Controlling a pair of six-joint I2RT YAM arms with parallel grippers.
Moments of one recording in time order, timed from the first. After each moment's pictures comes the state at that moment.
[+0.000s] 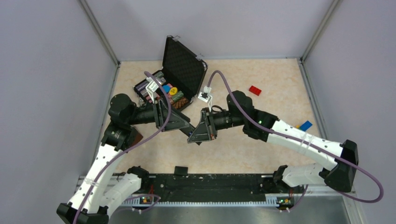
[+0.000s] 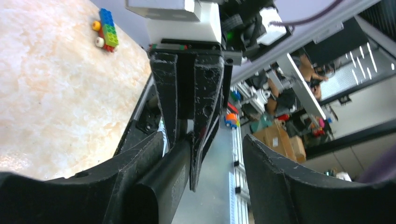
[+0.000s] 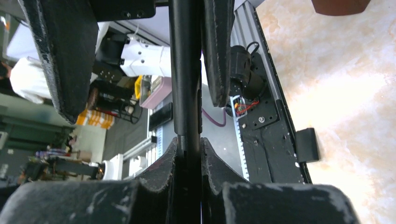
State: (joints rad) left arm -0.34 0.81 0.93 -0.04 1.15 -0.89; right arm 0.99 1.24 1.14 -0.16 -0.68 0.67
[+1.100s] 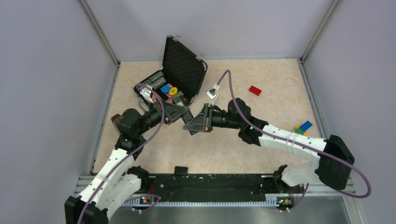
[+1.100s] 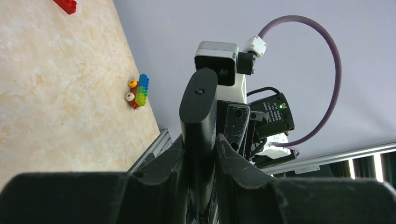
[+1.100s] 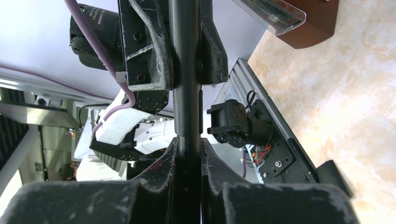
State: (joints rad) left arm -0.34 0.78 0.55 0.37 0.63 -1.34; right arm 0.95 1.29 0.88 0.35 -0.45 1.13
